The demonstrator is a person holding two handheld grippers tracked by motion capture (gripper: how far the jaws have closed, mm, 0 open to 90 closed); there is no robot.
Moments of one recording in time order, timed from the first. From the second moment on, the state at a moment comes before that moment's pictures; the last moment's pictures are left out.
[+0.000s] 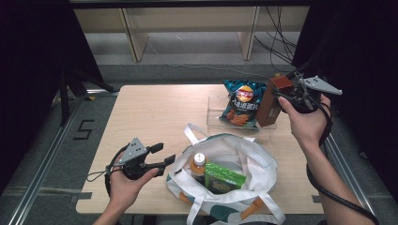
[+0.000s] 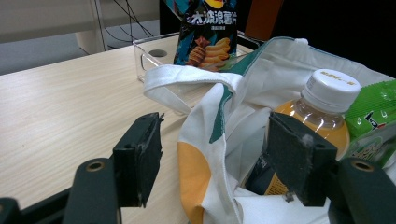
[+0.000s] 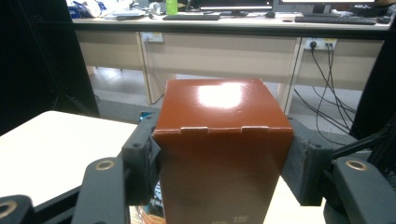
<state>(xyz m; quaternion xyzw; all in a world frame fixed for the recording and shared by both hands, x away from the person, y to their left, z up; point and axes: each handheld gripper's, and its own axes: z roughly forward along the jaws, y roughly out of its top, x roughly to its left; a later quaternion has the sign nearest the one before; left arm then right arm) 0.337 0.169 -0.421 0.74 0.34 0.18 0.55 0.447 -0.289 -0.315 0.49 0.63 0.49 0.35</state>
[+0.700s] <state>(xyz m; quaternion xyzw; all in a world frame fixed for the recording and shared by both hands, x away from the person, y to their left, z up) 0.338 0.169 -0.421 0.74 0.34 0.18 0.55 0.457 -0.285 -0.325 0.51 0.61 0.49 0.36</state>
